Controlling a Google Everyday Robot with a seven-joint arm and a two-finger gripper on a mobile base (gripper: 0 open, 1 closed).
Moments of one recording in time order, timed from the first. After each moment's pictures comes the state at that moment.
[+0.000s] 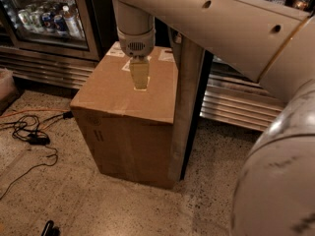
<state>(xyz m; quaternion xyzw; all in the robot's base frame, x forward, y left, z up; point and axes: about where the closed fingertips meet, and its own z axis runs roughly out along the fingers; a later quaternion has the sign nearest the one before) 0.607 0.034 0.881 -0.71 0.69 -0.07 0.07</state>
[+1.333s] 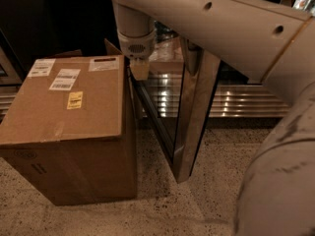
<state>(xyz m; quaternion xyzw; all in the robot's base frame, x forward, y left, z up) 0.606 0.033 0.878 -0.71 0.69 -0.08 0.08</state>
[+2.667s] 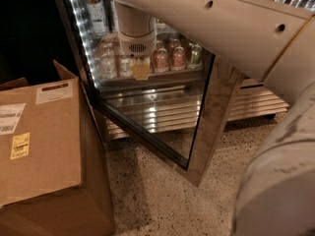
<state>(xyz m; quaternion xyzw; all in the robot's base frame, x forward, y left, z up) 0.606 0.033 0.878 -0.71 0.69 -0.08 0.08</state>
